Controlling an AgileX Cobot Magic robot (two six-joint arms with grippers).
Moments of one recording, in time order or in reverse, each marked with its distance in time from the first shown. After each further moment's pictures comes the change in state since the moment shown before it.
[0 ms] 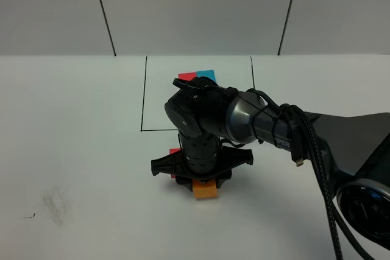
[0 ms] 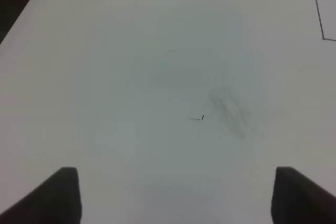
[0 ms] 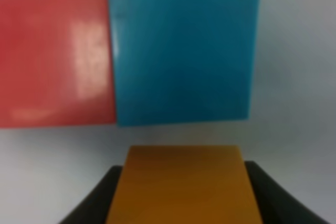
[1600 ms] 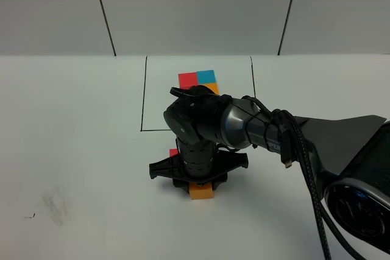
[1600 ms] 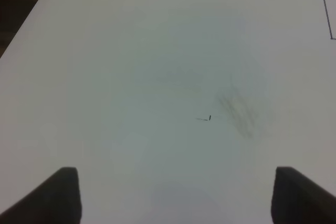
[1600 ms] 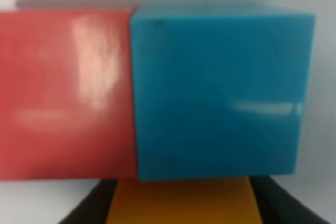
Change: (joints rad) left arm 0.000 0.000 0.000 0.019 0.000 -0.001; right arm 0.000 0.041 -0.004 -0.004 -0.079 -0.008
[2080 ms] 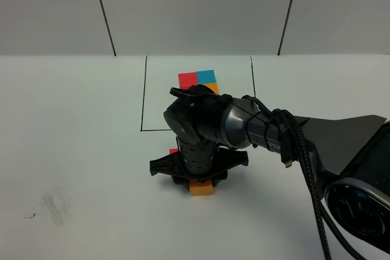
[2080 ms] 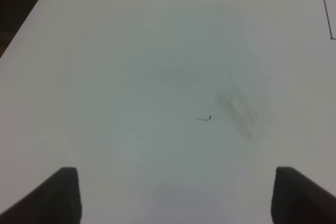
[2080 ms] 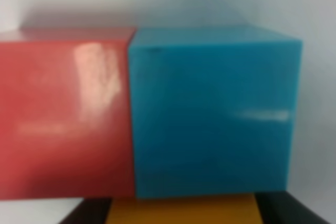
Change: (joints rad) left arm 0.000 0.000 0.000 0.000 0.000 0.000; right arm -0.001 0.000 -0.002 -0.028 -0.014 0.027
